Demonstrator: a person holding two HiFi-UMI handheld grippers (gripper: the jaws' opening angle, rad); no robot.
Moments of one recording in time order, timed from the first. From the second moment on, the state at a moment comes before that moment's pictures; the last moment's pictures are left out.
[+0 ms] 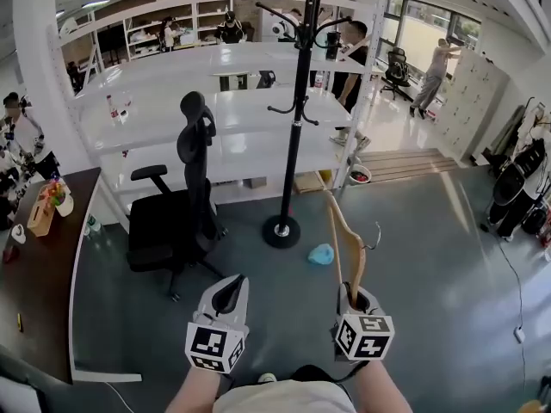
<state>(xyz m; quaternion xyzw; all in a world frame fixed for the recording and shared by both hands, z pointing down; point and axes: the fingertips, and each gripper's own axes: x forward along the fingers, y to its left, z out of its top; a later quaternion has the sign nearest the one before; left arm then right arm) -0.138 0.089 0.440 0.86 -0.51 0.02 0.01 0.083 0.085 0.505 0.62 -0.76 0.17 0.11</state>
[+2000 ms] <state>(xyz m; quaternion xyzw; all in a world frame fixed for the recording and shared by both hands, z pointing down) -0.097 -0.366 0.448 0.86 -0.51 0.03 -0.01 0.159 -0.404 0.465 0.63 -0.76 0.14 0.10</state>
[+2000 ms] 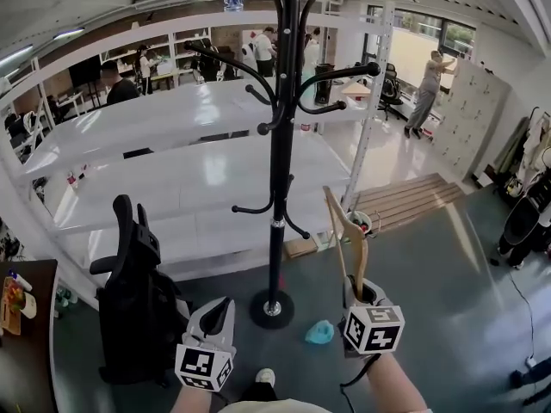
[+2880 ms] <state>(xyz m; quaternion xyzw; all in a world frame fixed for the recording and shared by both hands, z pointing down) -0.116 -0.486 0.451 0.86 -0.50 0.04 -0.01 0.108 -0.614 0.342 0.61 -0.78 0.04 0.12</state>
